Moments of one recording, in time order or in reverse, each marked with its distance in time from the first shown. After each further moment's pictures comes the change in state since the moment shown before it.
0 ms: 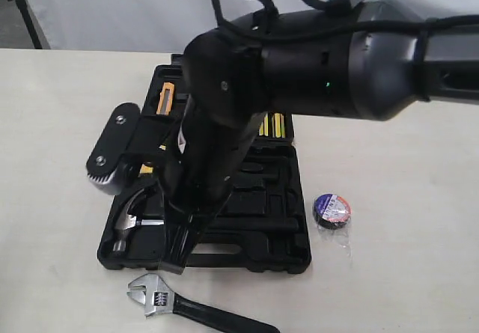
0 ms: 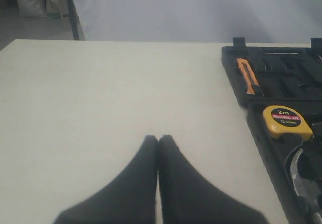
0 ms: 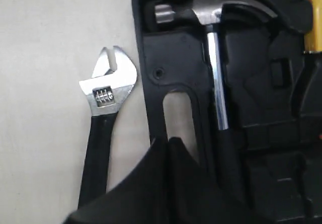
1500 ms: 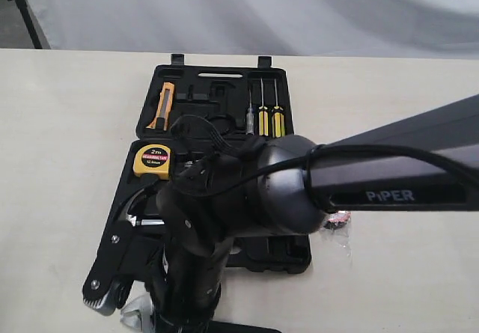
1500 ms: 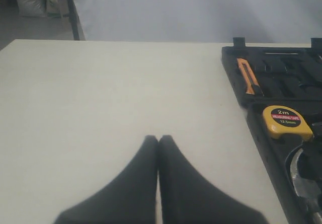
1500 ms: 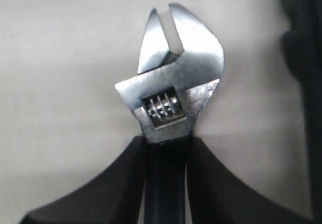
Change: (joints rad) left arm 0.000 0.000 0.000 0.000 0.000 0.000; right arm 0.136 0.158 0.174 0.086 -0.189 0.031
